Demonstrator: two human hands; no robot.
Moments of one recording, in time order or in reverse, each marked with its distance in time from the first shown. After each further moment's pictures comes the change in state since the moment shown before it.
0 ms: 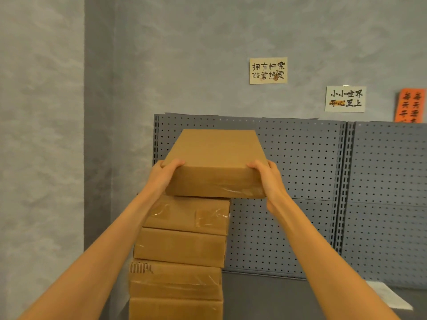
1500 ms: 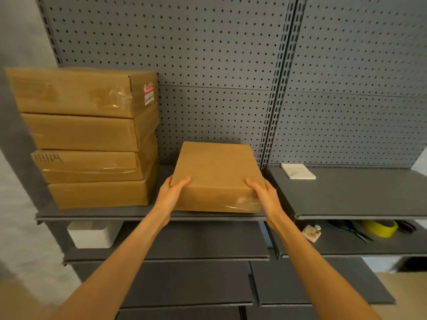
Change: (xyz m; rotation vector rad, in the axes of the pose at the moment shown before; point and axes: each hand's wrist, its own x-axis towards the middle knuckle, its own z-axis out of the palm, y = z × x) left_hand -0.208 -0.223 0.194 0.004 -0.201 -0.535; right_hand -0.130 0.240 -0.248 -0.178 0.110 0.447
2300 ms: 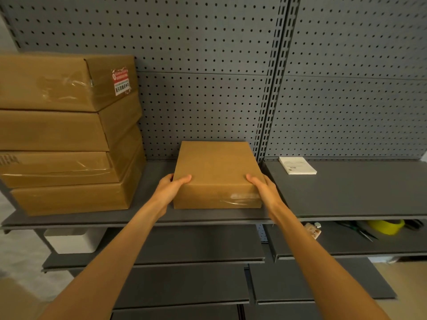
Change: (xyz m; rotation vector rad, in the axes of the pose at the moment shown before) left_hand 0.053 -0.005 0.039 0.144 -0.078 -0.048; right_hand 0.070 0.027 -0.028 0.001 -0.065 0.092
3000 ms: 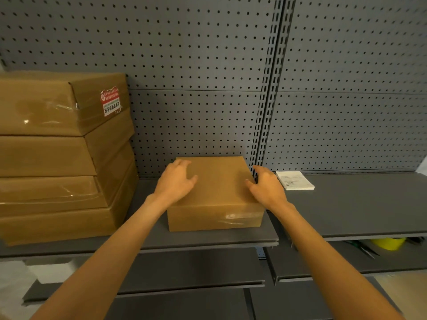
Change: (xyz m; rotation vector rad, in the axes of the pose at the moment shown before) left_hand 0.027 0.065 0.021 0.923 0.145 0.553; right_hand 0.028 -0.057 -0.006 -0.877 0.161 -0.396
